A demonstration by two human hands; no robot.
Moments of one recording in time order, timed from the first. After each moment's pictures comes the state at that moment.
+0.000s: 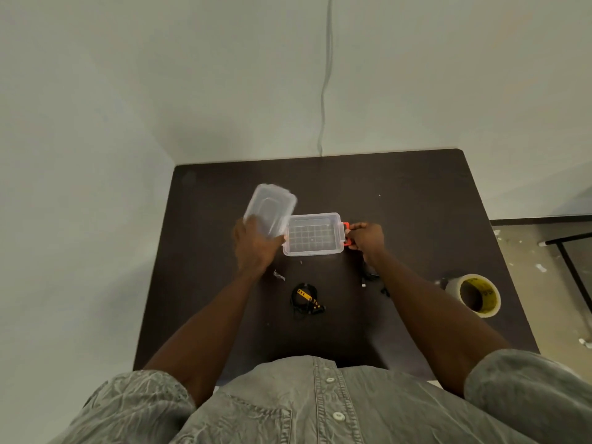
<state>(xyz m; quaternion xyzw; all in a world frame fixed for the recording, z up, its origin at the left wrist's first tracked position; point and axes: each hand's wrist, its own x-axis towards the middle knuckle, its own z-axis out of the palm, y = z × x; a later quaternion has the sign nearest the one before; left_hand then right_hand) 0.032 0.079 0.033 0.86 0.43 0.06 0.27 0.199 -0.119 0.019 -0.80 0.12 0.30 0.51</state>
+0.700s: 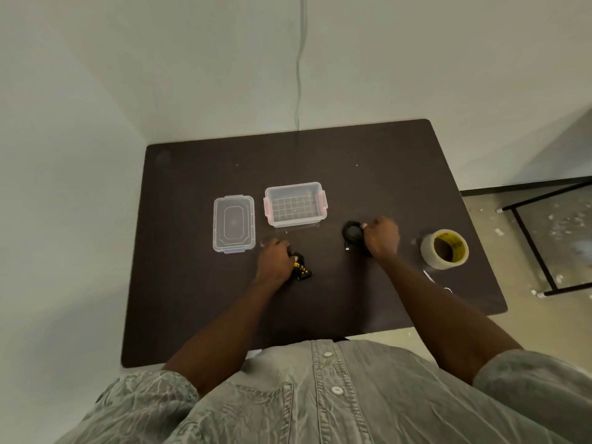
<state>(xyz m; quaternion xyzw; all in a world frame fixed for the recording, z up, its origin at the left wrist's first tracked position) -0.014 -0.011 -0.001 0.91 0.26 -0.10 0.29 0.149 -0.210 0.009 -0.95 0.05 0.14 0.29</state>
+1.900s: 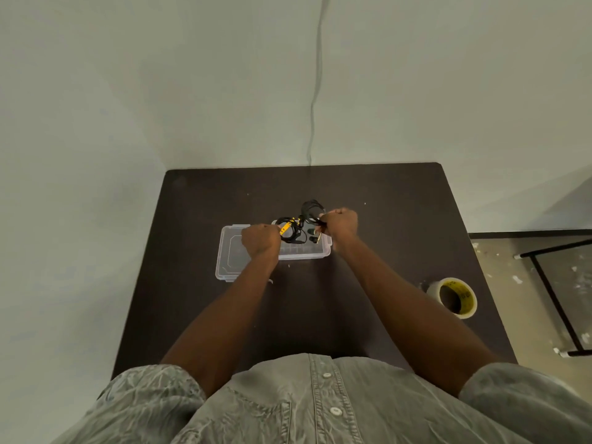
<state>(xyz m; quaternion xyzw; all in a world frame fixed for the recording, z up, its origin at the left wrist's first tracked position) 0.077 0.051 0.053 0.59 0.58 0.13 0.54 0.183 -0.076 0.082 -0.72 0.15 0.26 0.63</state>
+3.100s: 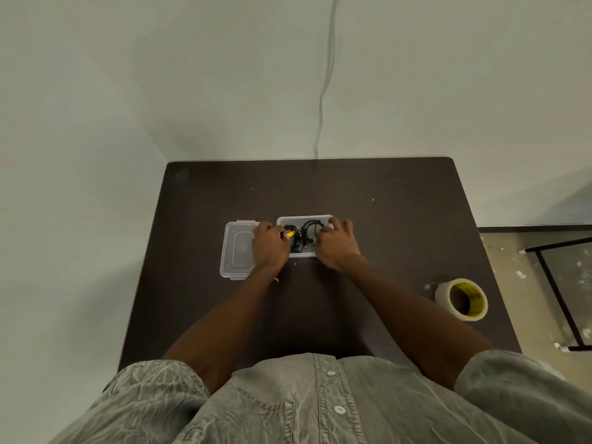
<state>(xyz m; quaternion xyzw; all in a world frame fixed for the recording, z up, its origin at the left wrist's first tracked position) 0.060 0.047 0.030 0.88 0.38 0.05 0.29 0.160 -0.091 0.042 -0.89 -0.45 0.11 -0.05</state>
